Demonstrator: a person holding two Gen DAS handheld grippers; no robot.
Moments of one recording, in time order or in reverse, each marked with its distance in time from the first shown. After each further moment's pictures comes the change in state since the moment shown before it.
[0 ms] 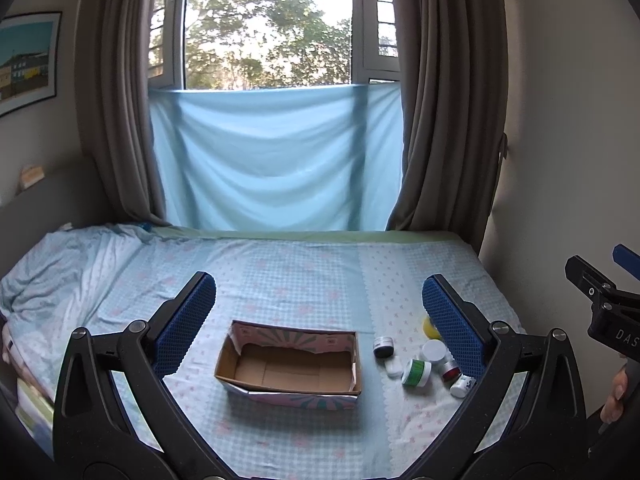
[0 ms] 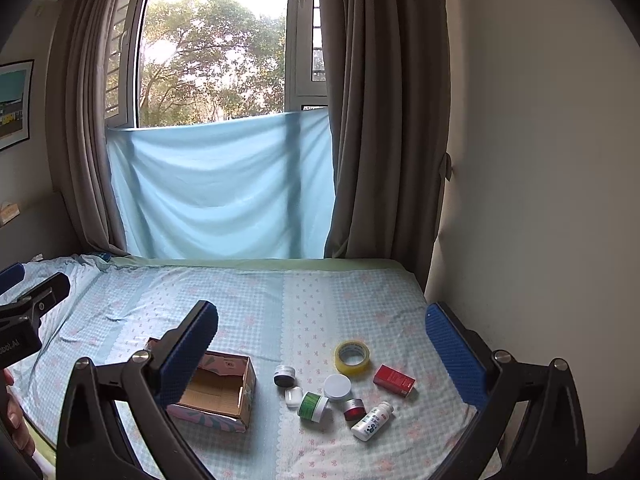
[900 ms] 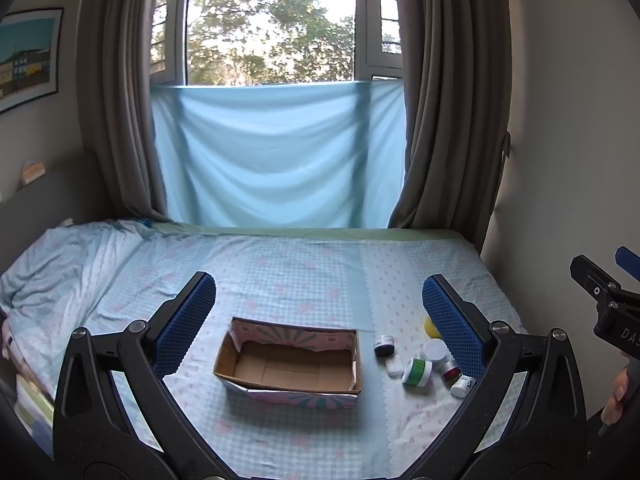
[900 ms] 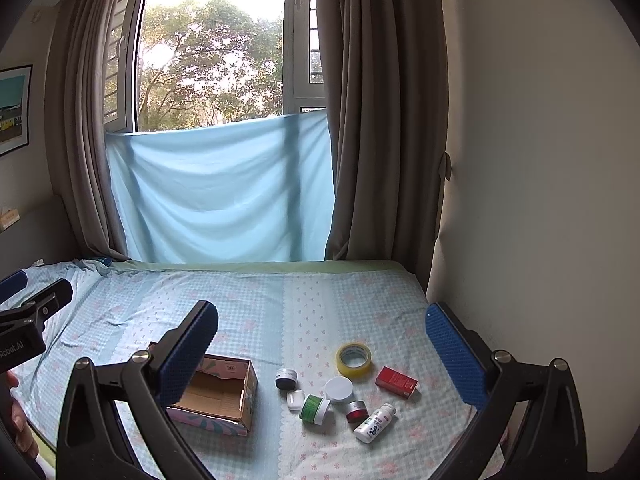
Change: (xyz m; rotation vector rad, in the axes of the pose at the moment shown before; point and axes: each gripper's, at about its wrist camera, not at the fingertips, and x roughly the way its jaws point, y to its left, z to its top) left arm 0.004 0.002 -0.001 -0.007 0.010 0.006; right arm 0.000 -0.002 -0.001 0.015 -0.002 0.008
